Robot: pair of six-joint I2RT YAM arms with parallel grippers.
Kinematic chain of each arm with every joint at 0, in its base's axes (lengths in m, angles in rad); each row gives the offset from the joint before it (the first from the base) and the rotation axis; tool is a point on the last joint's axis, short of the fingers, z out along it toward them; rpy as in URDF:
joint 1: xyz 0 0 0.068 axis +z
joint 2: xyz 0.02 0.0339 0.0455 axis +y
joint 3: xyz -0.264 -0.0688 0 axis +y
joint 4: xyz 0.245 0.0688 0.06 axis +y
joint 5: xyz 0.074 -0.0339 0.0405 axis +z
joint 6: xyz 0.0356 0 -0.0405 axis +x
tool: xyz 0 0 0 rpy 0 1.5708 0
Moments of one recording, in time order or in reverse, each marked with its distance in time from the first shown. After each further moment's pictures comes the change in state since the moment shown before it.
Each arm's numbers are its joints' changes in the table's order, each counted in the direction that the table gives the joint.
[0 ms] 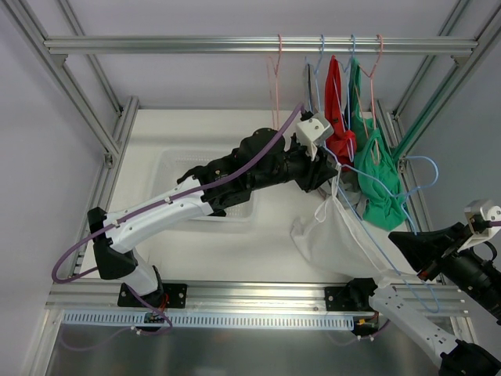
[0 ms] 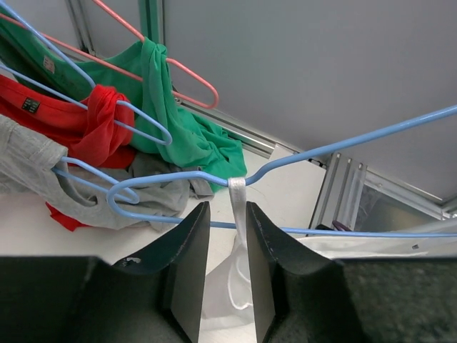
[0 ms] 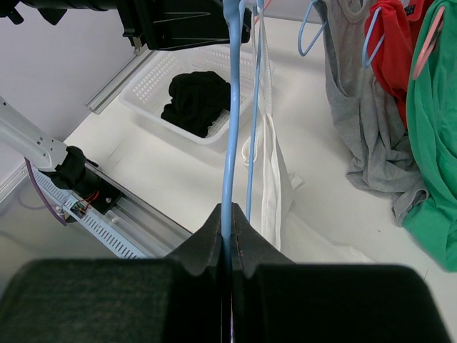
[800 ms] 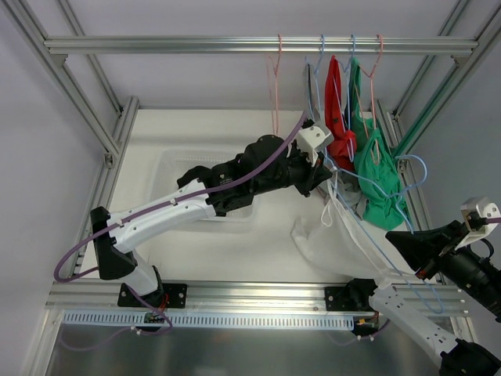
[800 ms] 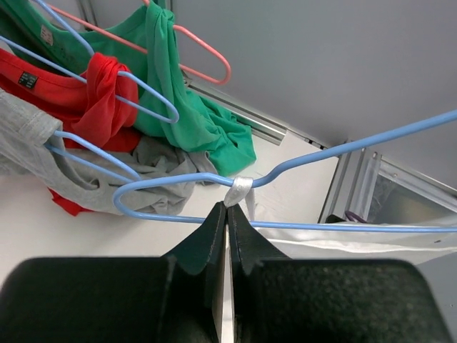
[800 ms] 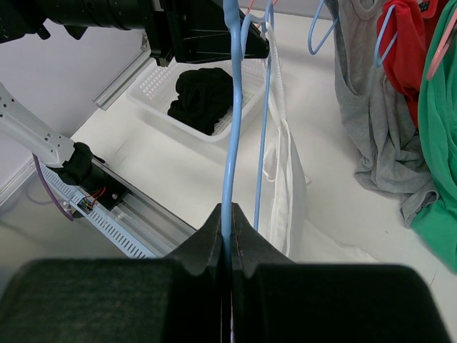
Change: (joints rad) left arm 0.000 -0.005 0.075 -0.033 0.018 0.005; right arm 0.000 0.013 -0.001 -0.004 0.024 0.006
